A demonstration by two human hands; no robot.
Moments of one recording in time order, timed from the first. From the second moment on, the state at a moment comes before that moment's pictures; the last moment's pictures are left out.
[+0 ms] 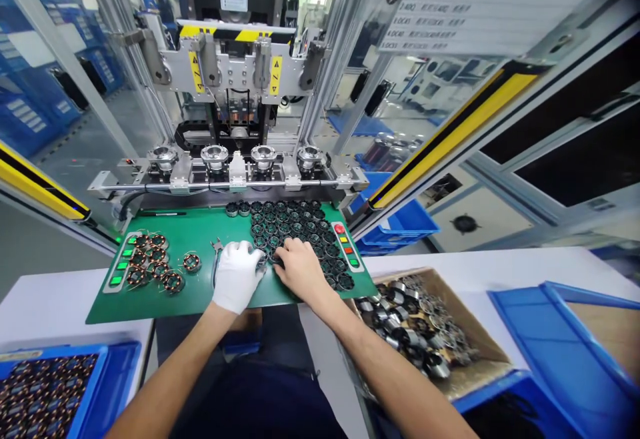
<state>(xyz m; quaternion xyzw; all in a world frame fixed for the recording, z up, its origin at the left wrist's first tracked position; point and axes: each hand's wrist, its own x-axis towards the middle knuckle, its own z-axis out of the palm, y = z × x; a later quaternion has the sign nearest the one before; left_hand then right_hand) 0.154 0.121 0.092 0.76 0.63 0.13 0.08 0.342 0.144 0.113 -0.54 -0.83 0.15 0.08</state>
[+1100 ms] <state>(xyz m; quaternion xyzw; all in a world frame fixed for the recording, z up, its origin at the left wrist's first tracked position) 0.009 -0.048 0.113 0.44 0.79 0.37 0.23 0.307 0.044 0.117 -0.41 -0.73 0.34 0.42</state>
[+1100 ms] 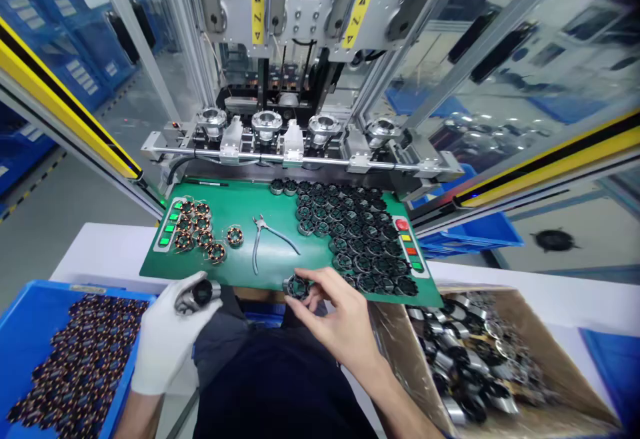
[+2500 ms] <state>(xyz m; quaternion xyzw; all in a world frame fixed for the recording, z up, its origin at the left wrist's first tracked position) 0.044 -0.013 0.062 0.63 0.71 0.30 0.08 0.288 0.067 0.055 -0.43 -0.77 0.29 0.36</state>
